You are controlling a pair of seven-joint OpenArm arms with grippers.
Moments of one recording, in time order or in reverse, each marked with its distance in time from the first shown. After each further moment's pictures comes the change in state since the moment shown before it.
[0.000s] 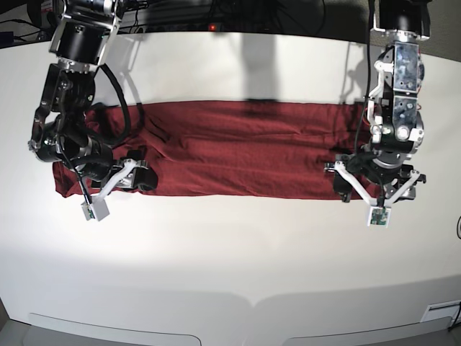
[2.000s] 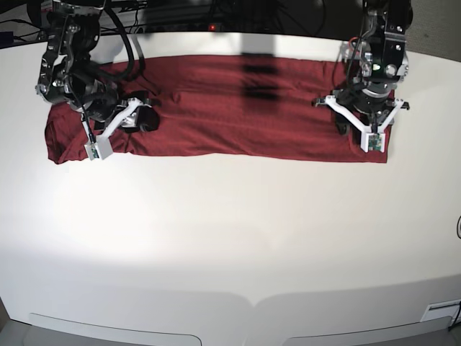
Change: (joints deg) left arm 16.0 0.0 0.2 -7.4 -9.3 3.0 -13.3; right arm -16.2 0.0 0.0 3.0 -2.1 0.5 7.6
